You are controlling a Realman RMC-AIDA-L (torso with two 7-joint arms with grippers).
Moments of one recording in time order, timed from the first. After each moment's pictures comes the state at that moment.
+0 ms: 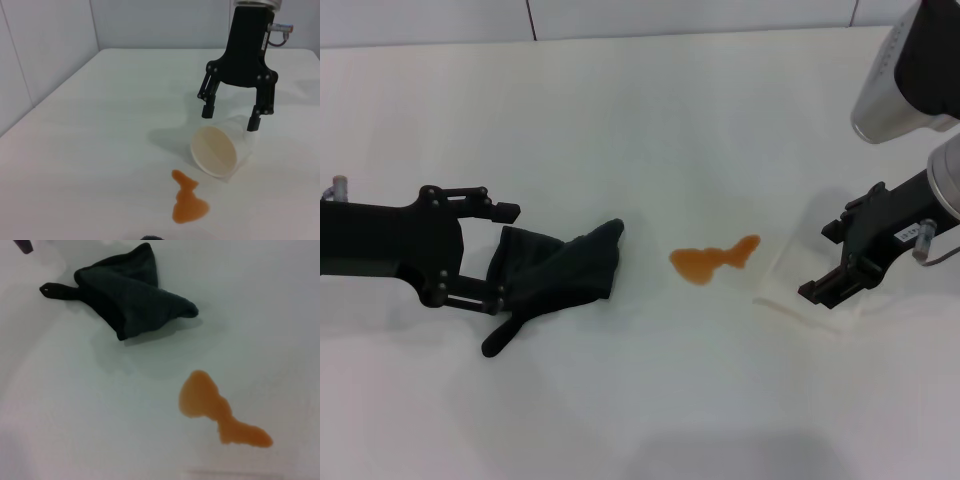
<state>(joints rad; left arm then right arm) -0.51 -2.00 0.83 0.86 2.11 1.69 -1.25 0.52 2.01 -1.48 -1.51 -2.44 -1.59 2.38</state>
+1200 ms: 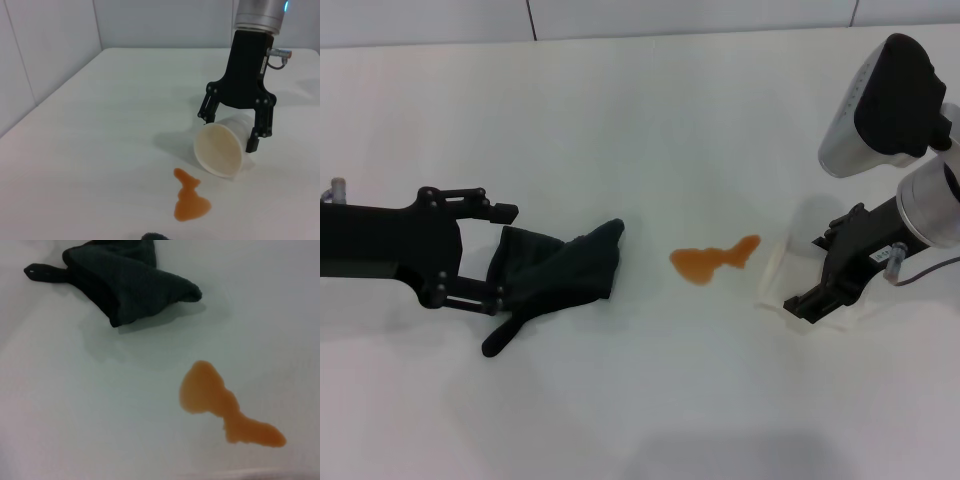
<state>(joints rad) -0.50 -2.00 0.83 0.86 2.11 1.68 -1.25 0.51 2.01 -1.58 -1.42 -2.45 -1.45 2.40</state>
